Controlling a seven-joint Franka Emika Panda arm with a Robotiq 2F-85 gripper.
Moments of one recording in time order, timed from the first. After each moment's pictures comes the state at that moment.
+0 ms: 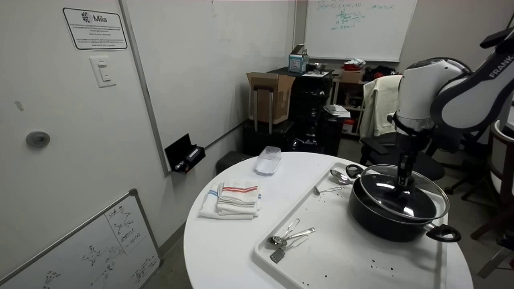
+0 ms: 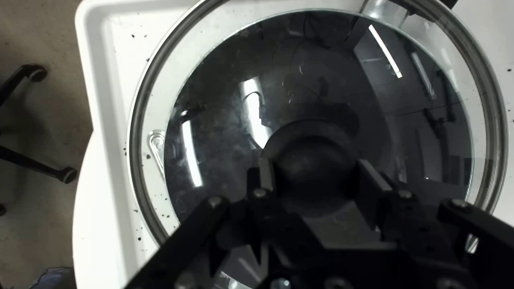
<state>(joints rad) -0.04 0.41 -0.11 -2.35 -0.23 2.66 0.04</state>
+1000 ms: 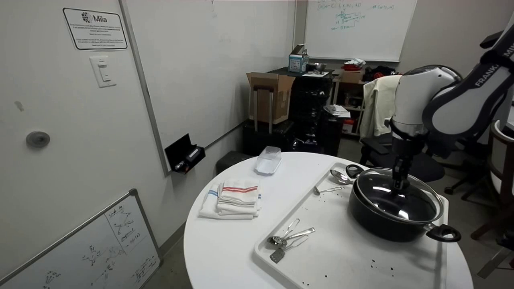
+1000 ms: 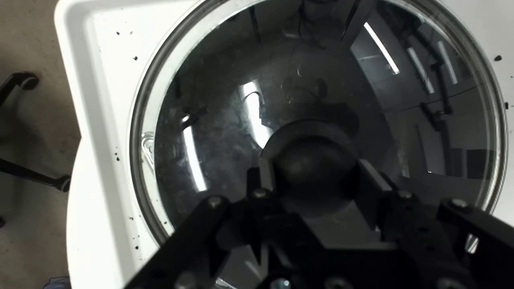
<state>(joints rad) -0.04 0.48 -0.12 -2.32 -0.19 2.69 0.04</state>
